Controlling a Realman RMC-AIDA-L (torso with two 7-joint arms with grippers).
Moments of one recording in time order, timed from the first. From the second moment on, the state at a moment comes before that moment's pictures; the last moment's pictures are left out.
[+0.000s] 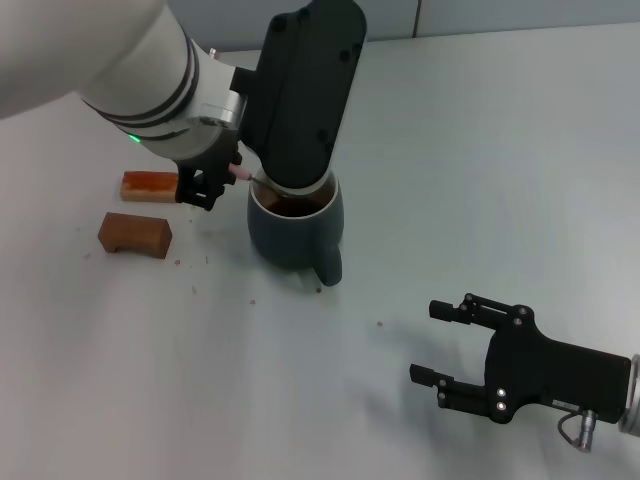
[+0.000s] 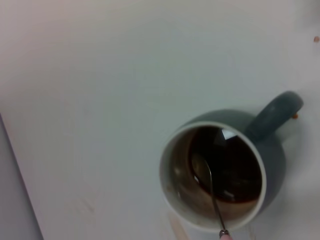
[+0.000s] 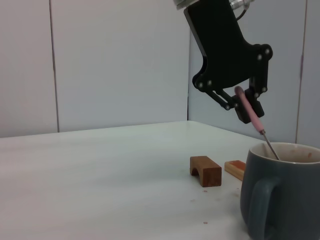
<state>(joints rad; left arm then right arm) -0.77 -2.07 1.82 1.55 2.88 1.57 -2.00 0.39 2.08 -0.26 -0.18 -2.29 -1.58 0.50</state>
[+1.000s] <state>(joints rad) -0.77 -2.08 1.84 1.56 2.84 1.53 -2.03 0.39 2.08 -0.26 -0.18 -2.29 -1.58 0.51</state>
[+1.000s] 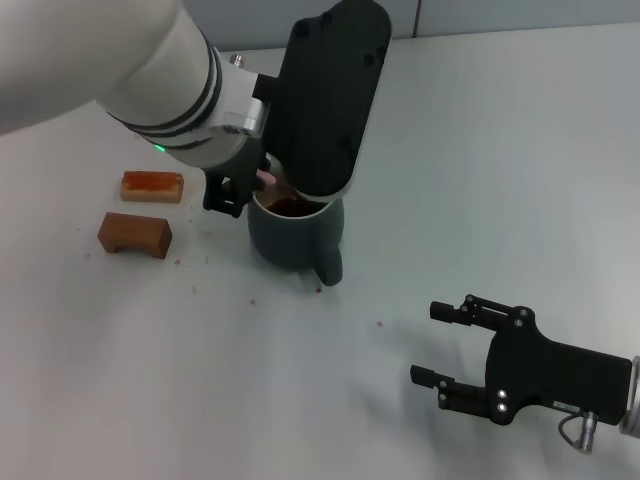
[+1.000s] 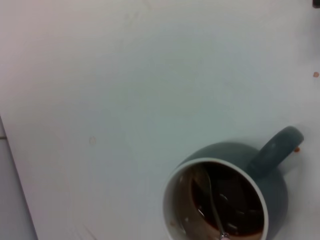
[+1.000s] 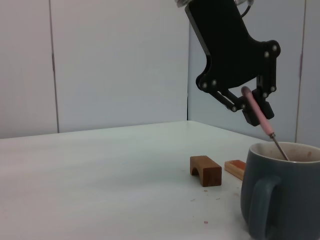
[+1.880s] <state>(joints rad) -0.71 -2.08 1.83 1.60 2.79 1.53 -2.05 0.39 2.08 -0.26 -0.18 -2.29 -1.58 0.51</state>
